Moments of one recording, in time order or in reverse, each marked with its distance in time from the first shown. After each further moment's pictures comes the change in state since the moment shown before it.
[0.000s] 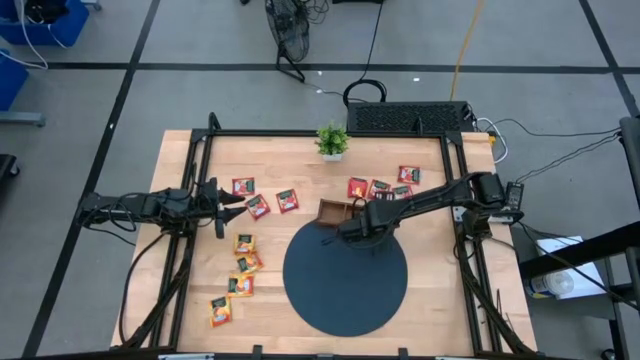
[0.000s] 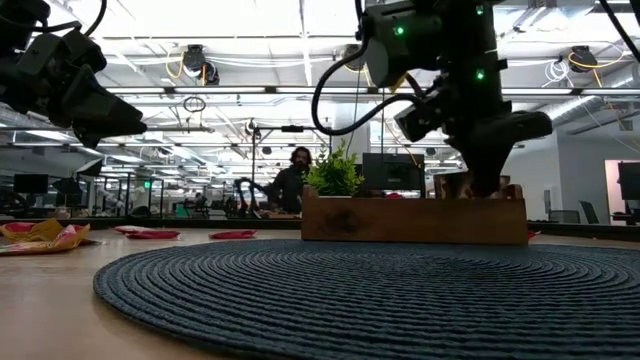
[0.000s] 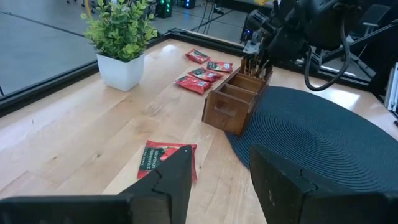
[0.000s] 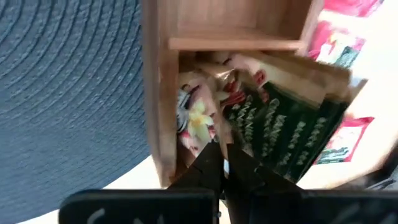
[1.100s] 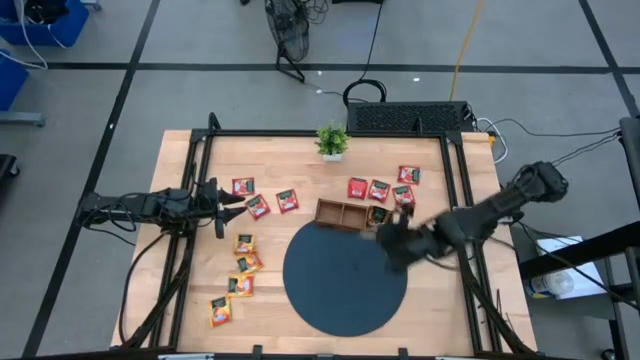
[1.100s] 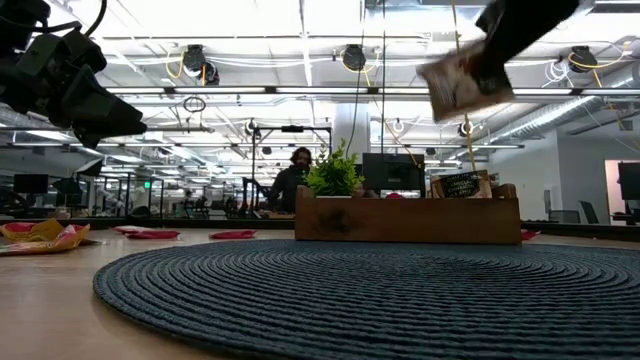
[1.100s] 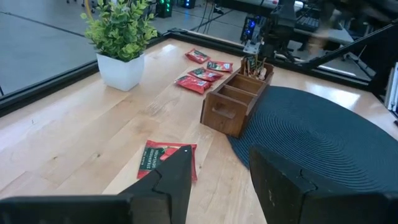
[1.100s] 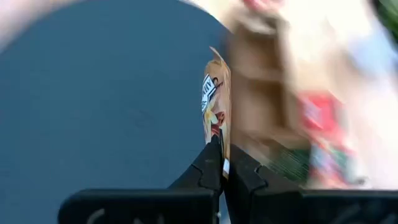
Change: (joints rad) left arm 0.000 0.000 0.000 0.000 0.000 0.000; right arm 0.323 -0.500 -0.198 0.400 0.181 0.238
